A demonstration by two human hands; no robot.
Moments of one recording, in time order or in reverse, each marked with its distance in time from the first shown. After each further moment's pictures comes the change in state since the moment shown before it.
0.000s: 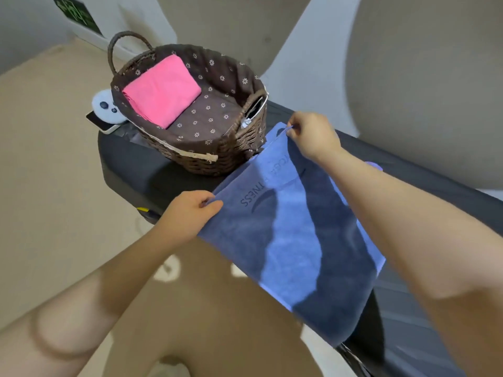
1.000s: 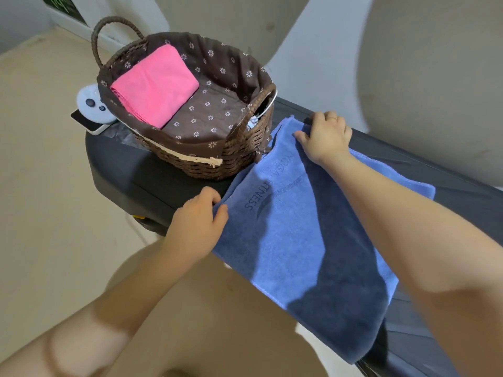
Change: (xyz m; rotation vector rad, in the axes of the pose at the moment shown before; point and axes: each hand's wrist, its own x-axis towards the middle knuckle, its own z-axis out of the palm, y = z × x) left_hand 0.016 -0.016 0.014 0.270 0.142 0.144; right_hand 0.017 0.015 0.032 -0.183 0.049 0.222
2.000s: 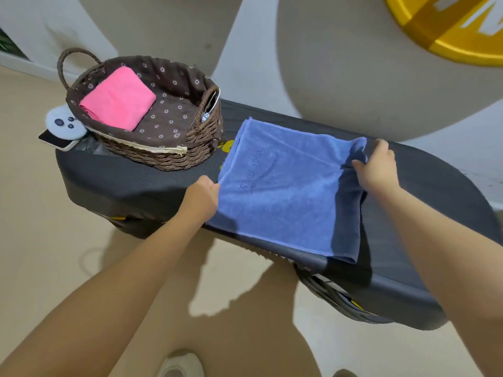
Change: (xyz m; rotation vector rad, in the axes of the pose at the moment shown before) left_hand -0.010 0.044 0.009 -0.168 -0.203 -0.102; right_hand -0.167 0.130 -0.085 0.289 0.161 0.520
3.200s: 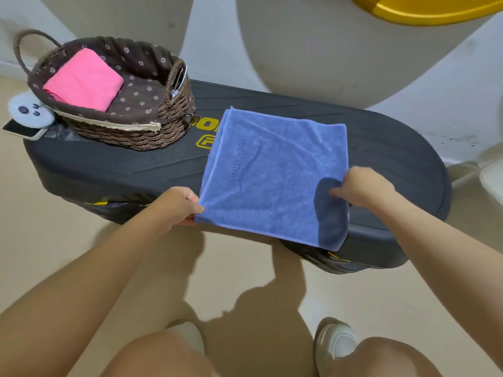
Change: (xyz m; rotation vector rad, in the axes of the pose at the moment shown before) left_hand -0.056 -0.028 -0.004 -0.230 -0.347 -0.174; right_hand -0.099 0.041 -0.038 -0.565 -0.403 0.005
